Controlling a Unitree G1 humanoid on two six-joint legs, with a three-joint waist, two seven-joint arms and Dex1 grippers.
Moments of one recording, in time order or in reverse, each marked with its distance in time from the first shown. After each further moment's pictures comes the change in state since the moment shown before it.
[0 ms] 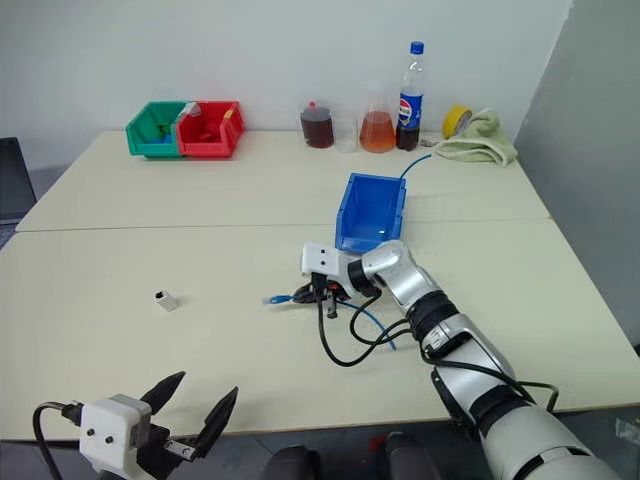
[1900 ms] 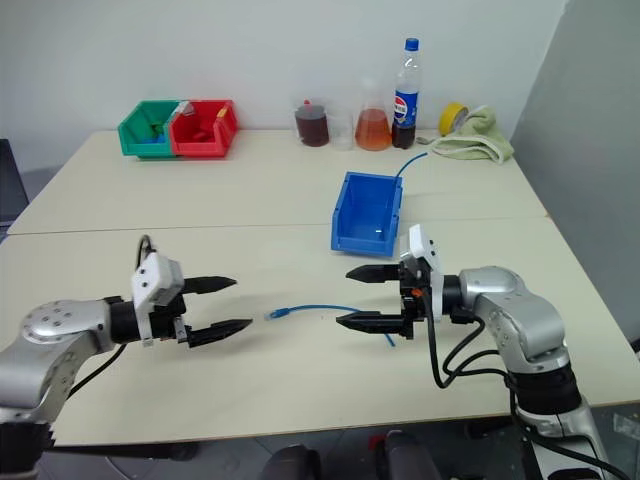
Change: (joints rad) left arm -1.170 0.680 -0.233 0.928 -0.099 0.074 -0.726; right arm 0.567 -0.380 -0.361 -1.237 0.571 0.827 -0.009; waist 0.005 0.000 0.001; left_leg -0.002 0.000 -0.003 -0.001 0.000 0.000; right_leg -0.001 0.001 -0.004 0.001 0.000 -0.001
